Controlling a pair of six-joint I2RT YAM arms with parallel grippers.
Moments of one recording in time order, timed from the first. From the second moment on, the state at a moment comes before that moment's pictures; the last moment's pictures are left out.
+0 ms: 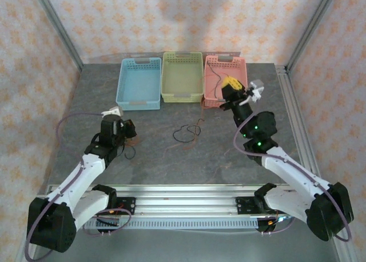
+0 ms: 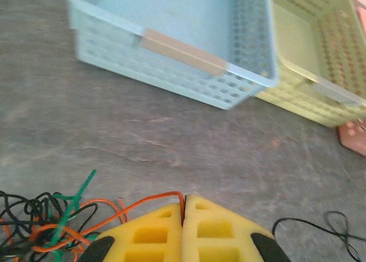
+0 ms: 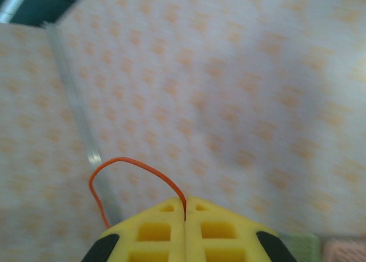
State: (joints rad) left arm -0.19 0.97 0.53 -0.15 -0.05 -0.55; right arm 0.52 1.03 0.70 0.78 0.02 0.29
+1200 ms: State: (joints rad) left arm -0.38 1.18 0.67 -0.01 0.20 -0.49; right arm 0.52 1.20 0.82 0.65 0.11 0.19
